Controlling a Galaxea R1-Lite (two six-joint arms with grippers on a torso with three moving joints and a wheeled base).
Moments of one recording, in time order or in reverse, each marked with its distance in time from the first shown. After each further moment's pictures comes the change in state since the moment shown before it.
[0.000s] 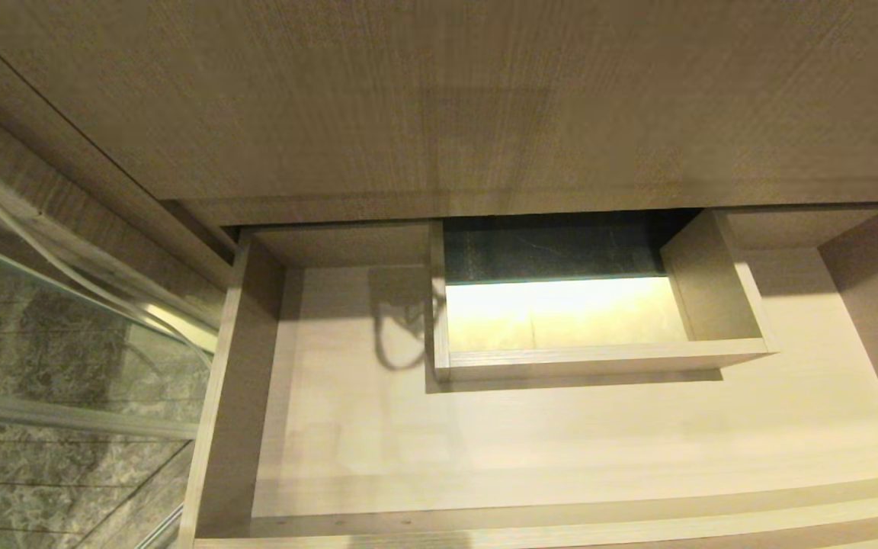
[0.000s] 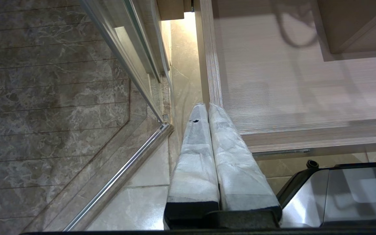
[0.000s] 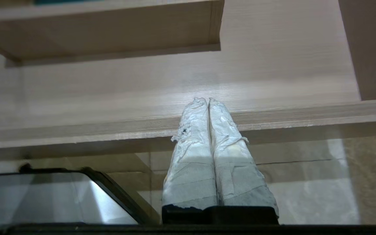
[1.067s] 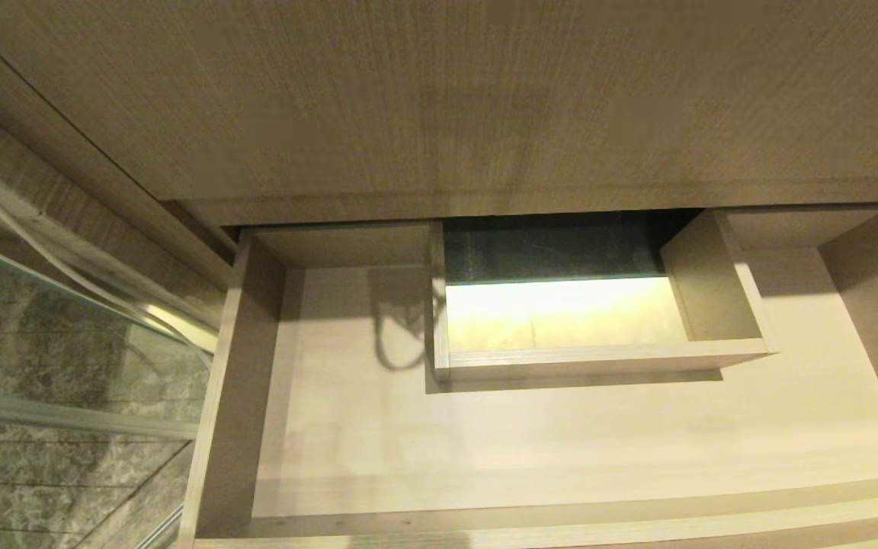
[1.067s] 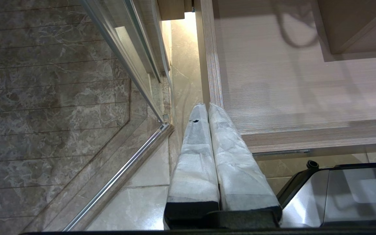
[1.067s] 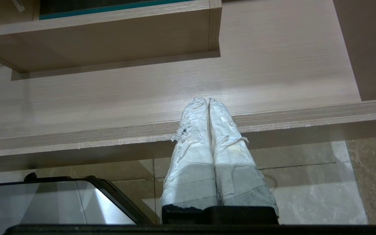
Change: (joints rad) left arm 0.000 0.000 0.000 0.000 0.000 -0.001; right arm 0.003 -0.043 0.000 0.007 -0.005 0.029
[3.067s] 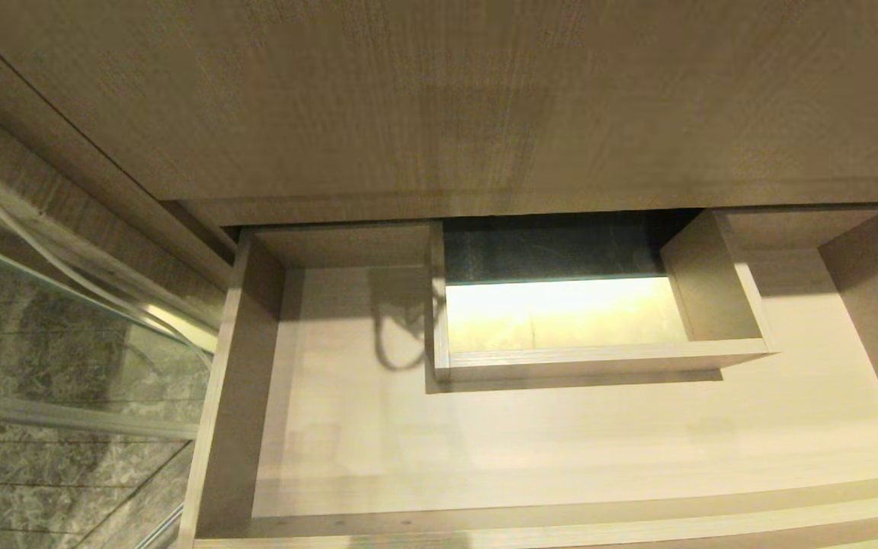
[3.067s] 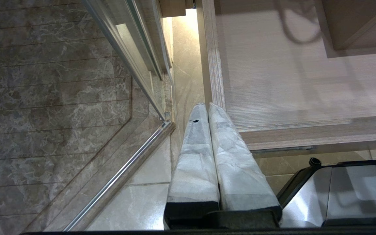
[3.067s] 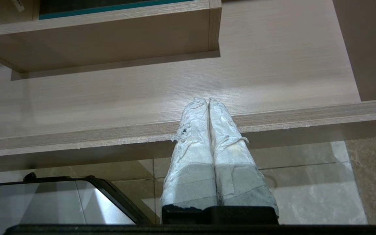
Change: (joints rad) left arm 0.000 0.000 -0.001 0.011 0.005 0.009; right arm 0.000 0.000 0.000 0.000 0.001 -0.002
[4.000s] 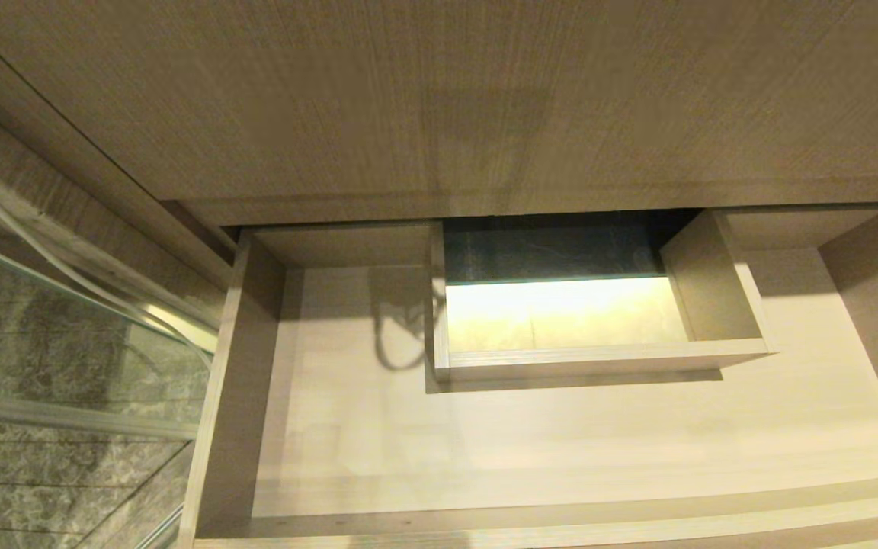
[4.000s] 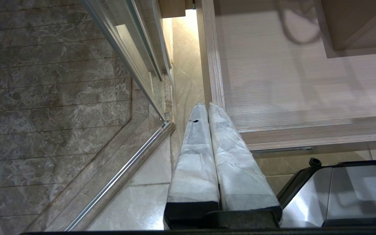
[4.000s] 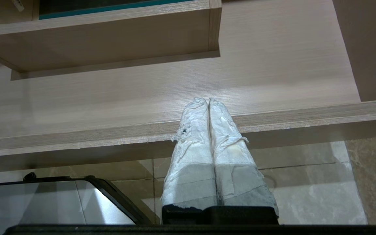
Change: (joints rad) left arm 0.000 0.000 0.001 -0.002 -0.001 0.002; right arm 0.000 0.000 0.000 0.000 0.000 0.000
